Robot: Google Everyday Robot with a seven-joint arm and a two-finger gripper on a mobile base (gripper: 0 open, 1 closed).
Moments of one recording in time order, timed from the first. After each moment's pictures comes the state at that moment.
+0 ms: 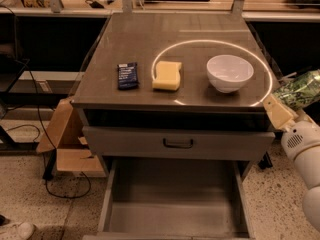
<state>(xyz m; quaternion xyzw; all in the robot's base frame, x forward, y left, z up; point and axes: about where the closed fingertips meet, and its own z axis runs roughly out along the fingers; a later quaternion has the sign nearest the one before) 0.517 -0.323 0.844 0.16 0.70 0.15 0.68</state>
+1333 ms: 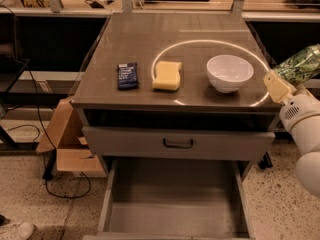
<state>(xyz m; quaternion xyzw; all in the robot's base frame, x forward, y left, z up) 0.575 -0.334 0.873 0.15 0.68 0.13 0.71</state>
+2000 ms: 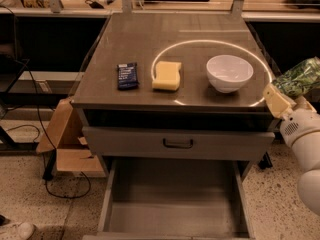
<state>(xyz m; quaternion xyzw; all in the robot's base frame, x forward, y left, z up) 0.553 -0.334 0.852 0.12 0.69 0.11 0.71</state>
